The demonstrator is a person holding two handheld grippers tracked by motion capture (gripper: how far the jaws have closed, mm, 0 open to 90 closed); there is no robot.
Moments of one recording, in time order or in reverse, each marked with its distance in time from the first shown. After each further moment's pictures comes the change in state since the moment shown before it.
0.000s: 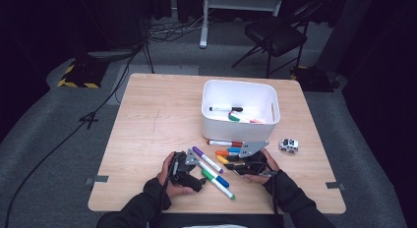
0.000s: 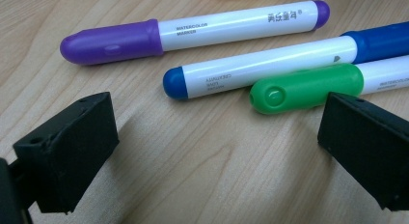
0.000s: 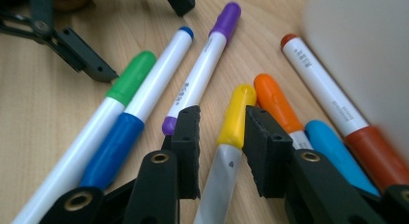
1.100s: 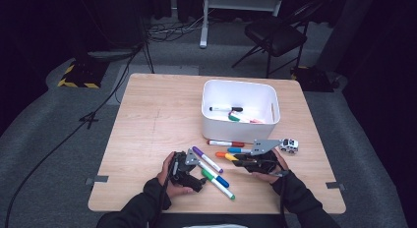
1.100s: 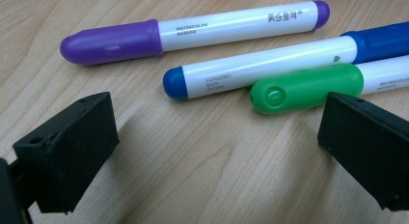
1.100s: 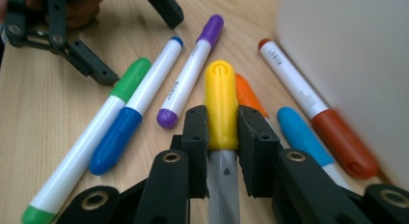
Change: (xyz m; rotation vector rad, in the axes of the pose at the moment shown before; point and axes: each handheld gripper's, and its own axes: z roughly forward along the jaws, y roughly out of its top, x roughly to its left) left arm 0.000 0.000 0.000 0.001 0.000 0.000; right arm -0.007 -0.007 -0.038 -0.098 -0.010 0.038
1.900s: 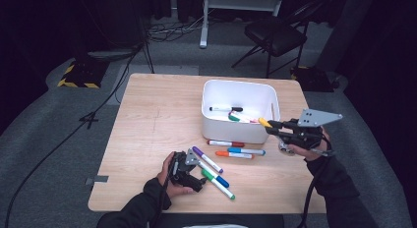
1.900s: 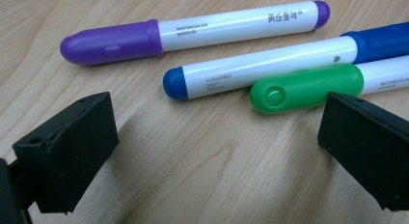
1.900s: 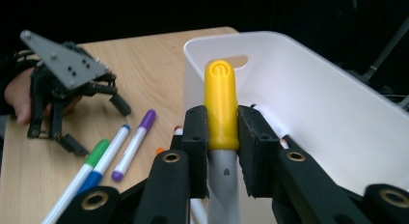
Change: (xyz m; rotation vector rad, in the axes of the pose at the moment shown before) left arm 0.000 0.000 0.000 -0.001 0.000 0.000; right arm -0.035 0.069 -0.129 -0.190 -0.181 -0.044
